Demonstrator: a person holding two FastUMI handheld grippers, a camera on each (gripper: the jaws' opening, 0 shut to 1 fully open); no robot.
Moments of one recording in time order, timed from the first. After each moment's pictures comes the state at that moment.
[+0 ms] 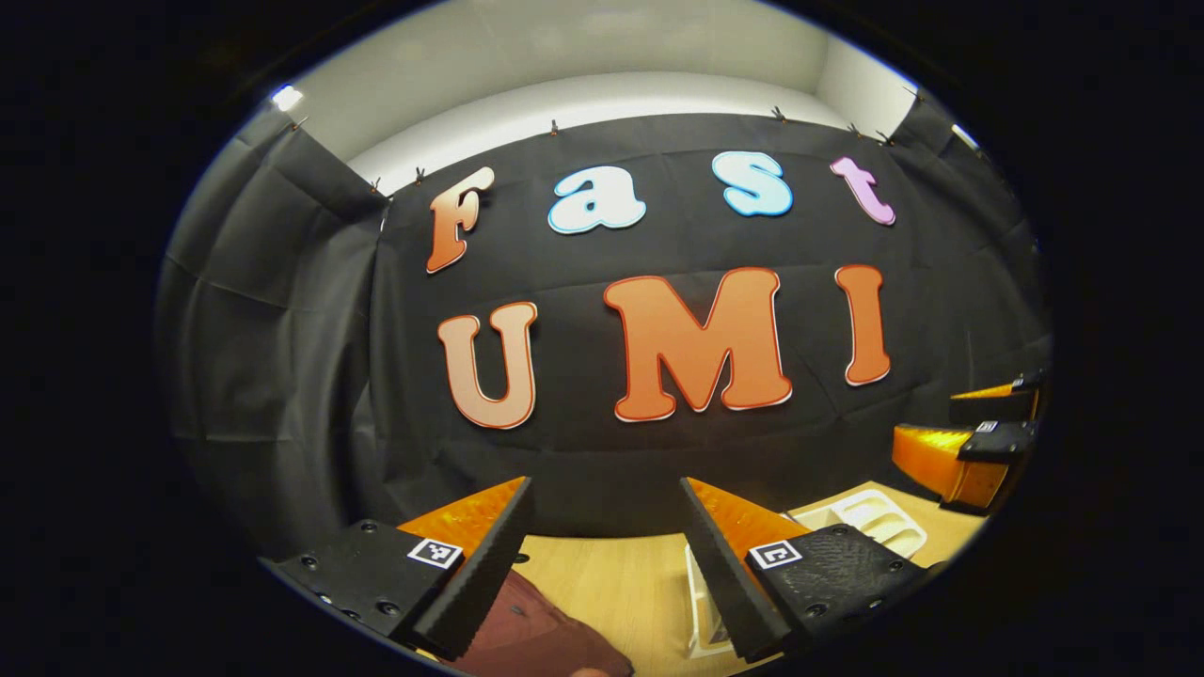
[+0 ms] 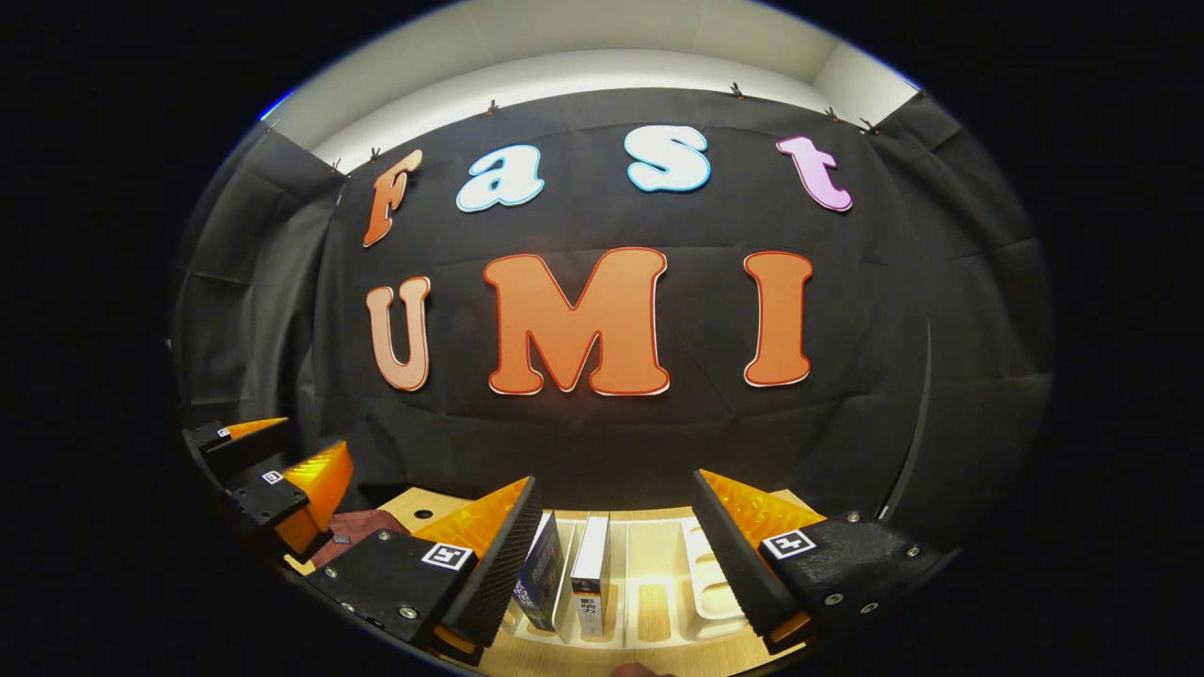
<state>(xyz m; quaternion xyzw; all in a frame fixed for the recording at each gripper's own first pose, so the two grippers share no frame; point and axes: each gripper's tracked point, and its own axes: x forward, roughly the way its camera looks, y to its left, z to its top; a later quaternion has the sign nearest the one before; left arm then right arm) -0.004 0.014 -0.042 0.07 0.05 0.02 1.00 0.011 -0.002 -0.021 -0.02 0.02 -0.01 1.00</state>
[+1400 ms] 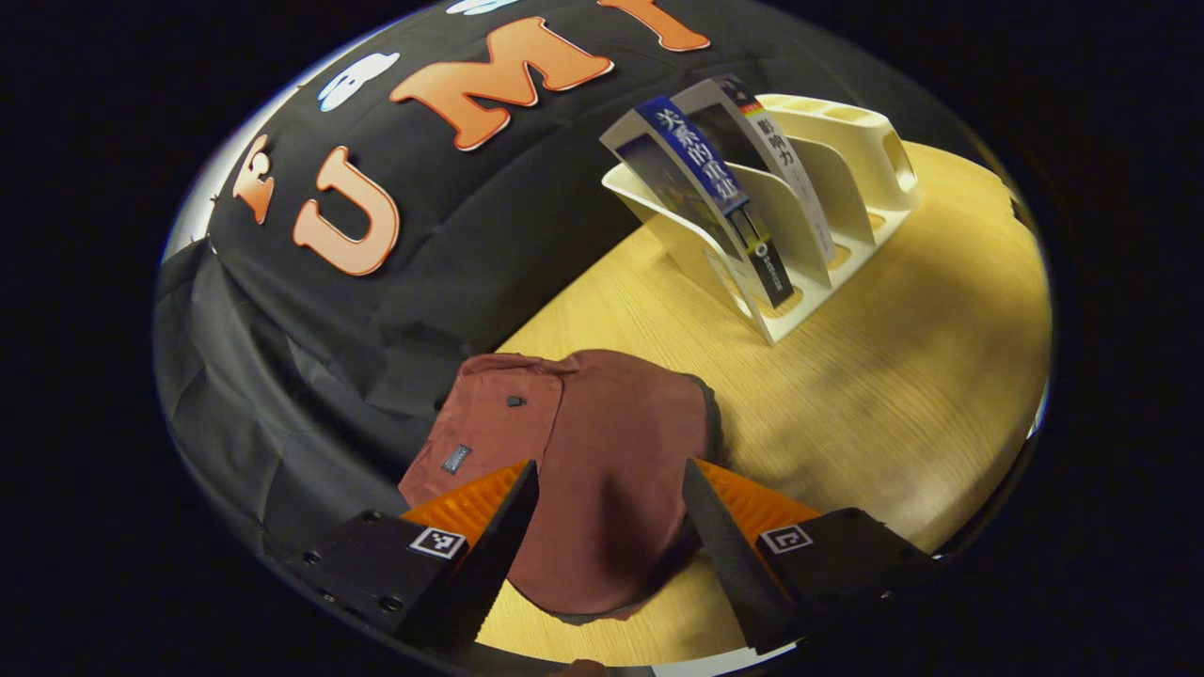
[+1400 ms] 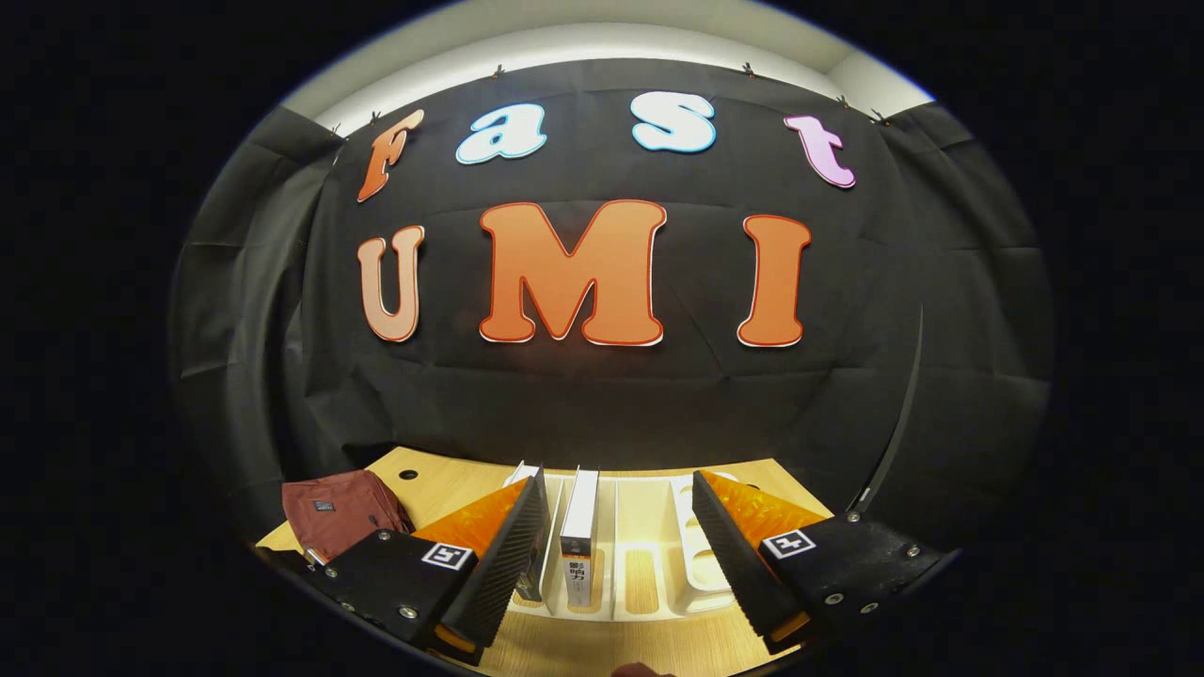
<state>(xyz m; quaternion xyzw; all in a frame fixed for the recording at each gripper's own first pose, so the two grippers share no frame) -0.134 0.071 -0.374 0.36 0.38 -0.08 0.85 0.000 -0.002 -0.063 -0.04 0.09 -0.02 0.99</state>
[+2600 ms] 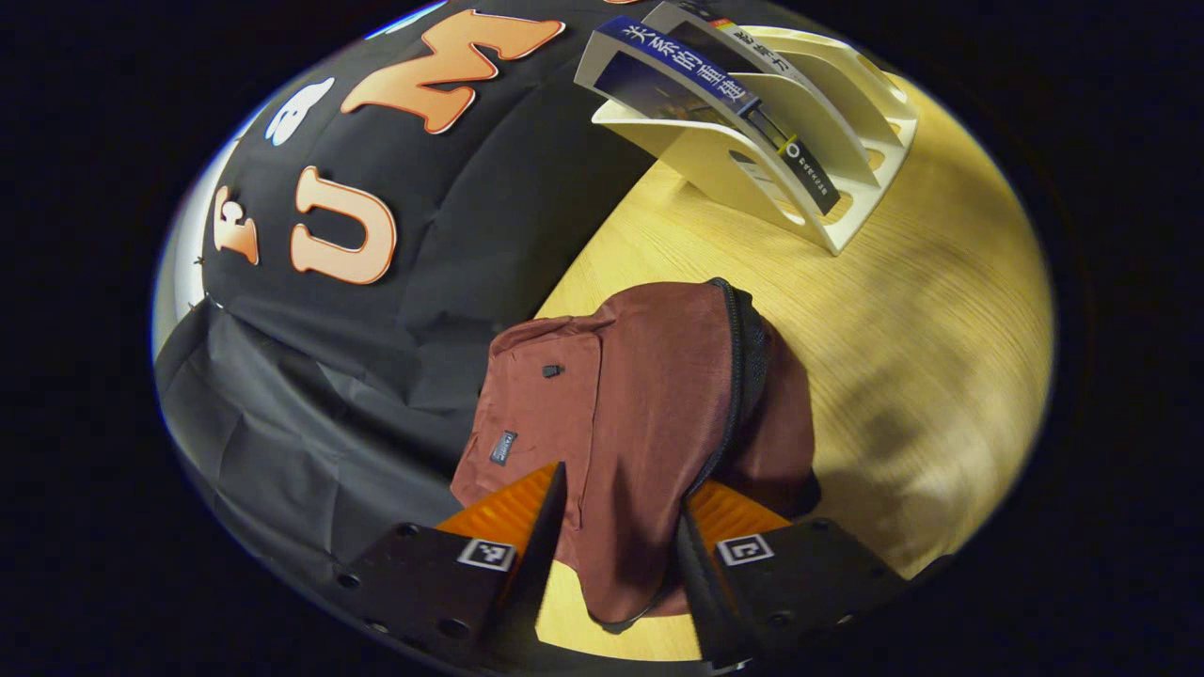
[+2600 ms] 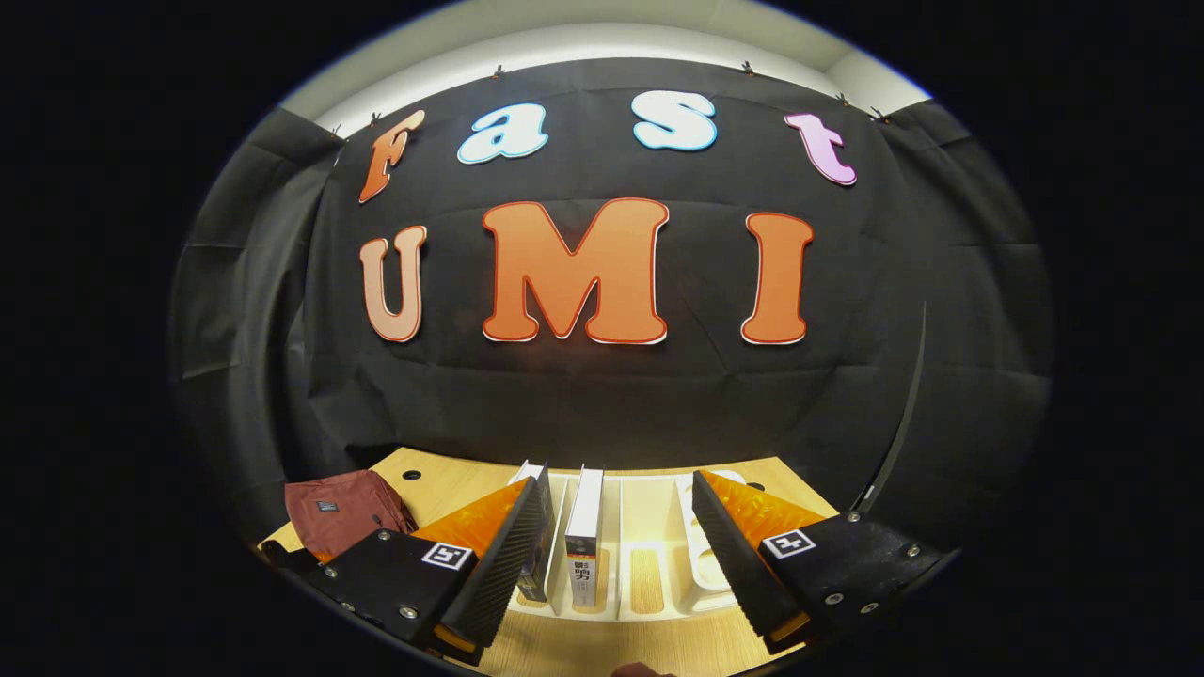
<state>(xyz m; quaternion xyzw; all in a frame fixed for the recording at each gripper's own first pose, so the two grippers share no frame) -0.097 0.120 -0.378 0.45 0.40 -0.02 0.80 0.001 0.002 -0.065 -0.04 0.09 -0.02 0.99</state>
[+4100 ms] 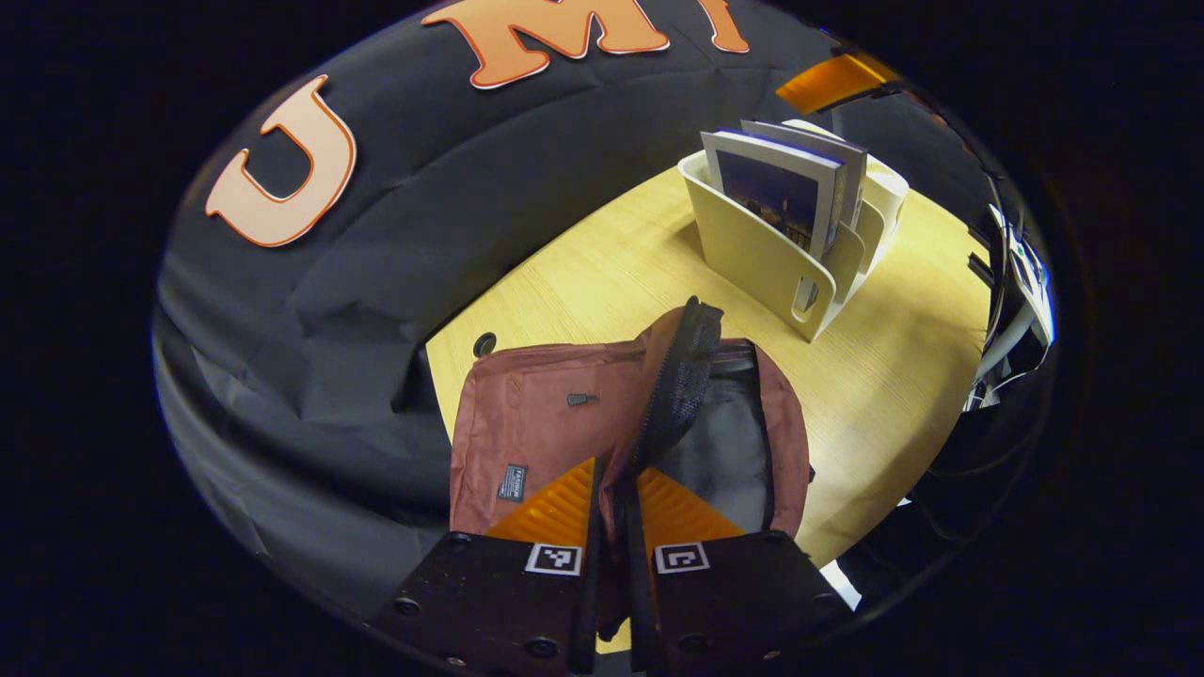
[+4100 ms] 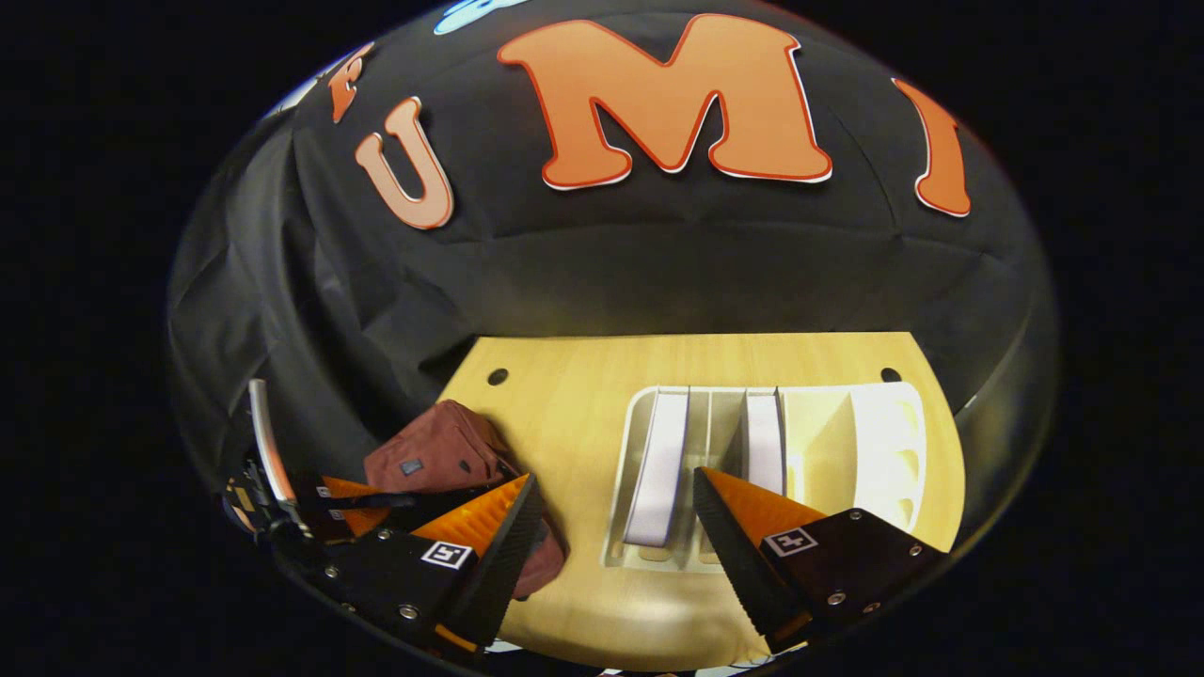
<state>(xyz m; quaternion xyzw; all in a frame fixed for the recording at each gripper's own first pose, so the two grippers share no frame) 0.000 0.190 -0.281 0.28 0.49 -0.24 0.79 0.087 0.106 -0.145 0.01 0.42 0.09 0.91</state>
